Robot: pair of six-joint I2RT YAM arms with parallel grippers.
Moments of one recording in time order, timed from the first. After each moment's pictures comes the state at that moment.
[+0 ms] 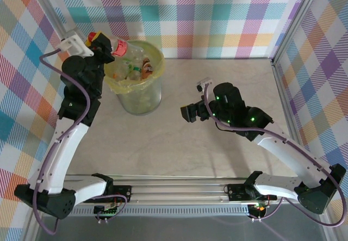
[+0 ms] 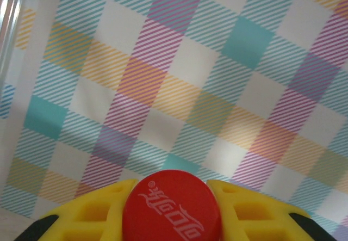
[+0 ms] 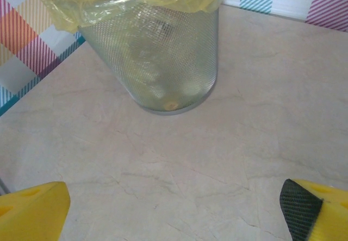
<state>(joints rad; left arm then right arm) -0.28 1.18 1.41 -0.01 -0.38 -0.37 0.78 1.12 1.19 -0.58 0.00 0.23</state>
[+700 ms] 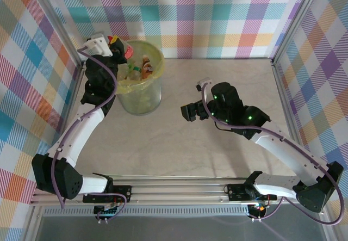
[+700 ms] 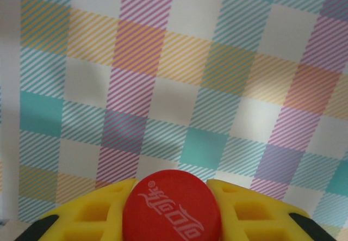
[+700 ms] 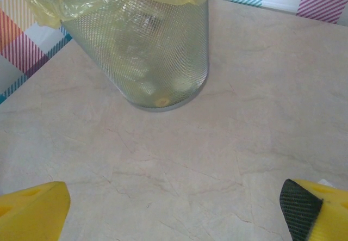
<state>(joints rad) -0.26 1.33 1.24 0.28 -0.31 -0.17 0.77 1.15 1.19 -0.59 0.02 0.23</state>
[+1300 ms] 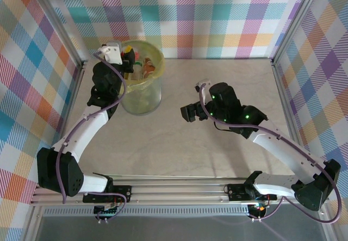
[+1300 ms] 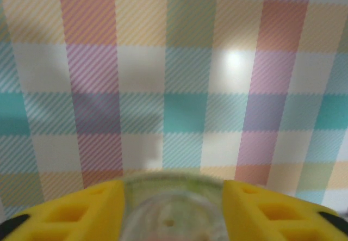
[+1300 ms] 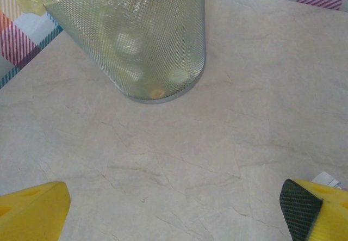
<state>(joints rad) -0.26 1.35 1.11 0.36 -0.17 -0.02 0.76 1.17 1.17 -0.59 0.01 0.23</state>
